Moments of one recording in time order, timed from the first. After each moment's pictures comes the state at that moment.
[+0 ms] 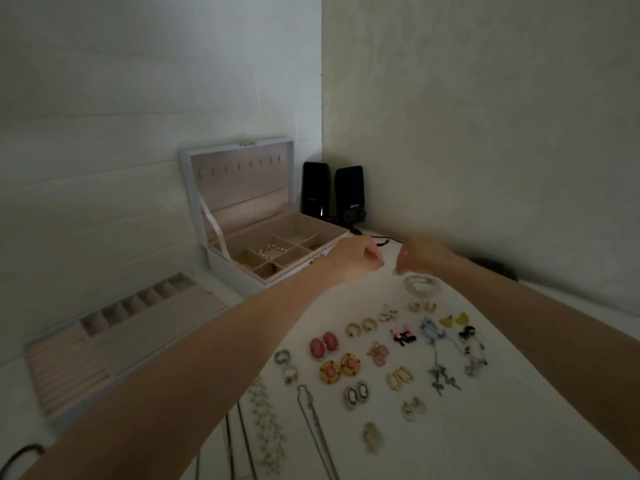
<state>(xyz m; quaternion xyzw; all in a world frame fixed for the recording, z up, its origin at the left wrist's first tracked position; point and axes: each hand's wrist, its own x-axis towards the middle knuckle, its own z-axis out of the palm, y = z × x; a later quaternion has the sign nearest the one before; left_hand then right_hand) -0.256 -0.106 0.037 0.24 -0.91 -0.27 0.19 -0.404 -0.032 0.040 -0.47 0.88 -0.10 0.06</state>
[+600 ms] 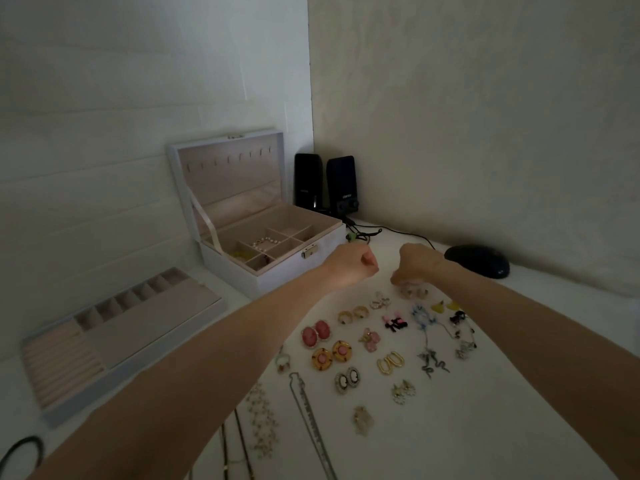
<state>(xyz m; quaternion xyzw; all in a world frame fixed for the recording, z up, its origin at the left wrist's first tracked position) -0.260 -0.091 0.015 0.25 -0.92 -0.28 0.15 -0.398 -0.015 0.017 -0.47 0.88 -0.03 0.07</state>
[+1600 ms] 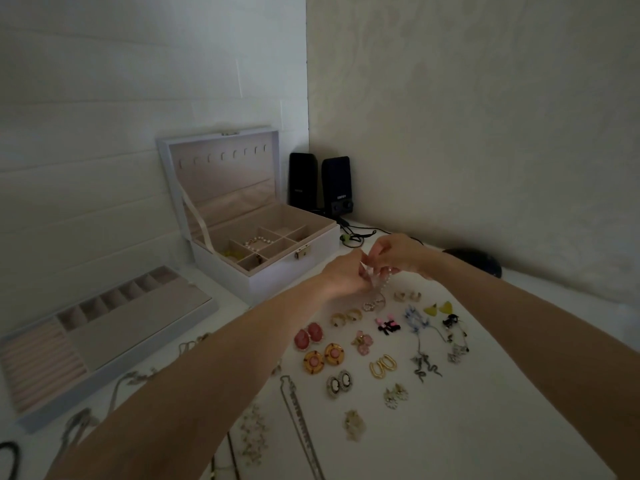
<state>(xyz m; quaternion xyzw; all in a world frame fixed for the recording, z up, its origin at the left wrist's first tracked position) -0.278 -0.099 -0.006 0.28 -0.91 -0.28 0.09 -0.396 -0.016 0.030 -0.49 0.76 -0.34 0.28</state>
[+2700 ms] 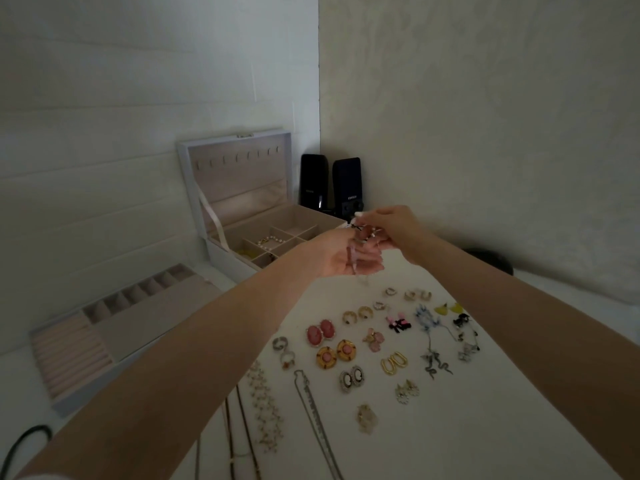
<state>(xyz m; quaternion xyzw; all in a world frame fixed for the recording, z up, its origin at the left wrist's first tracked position) -0.244 -0.101 0.050 0.31 -0.58 -0.74 0.13 -0.364 -0.032 0.059 -0.42 0.62 -0.58 0.32</state>
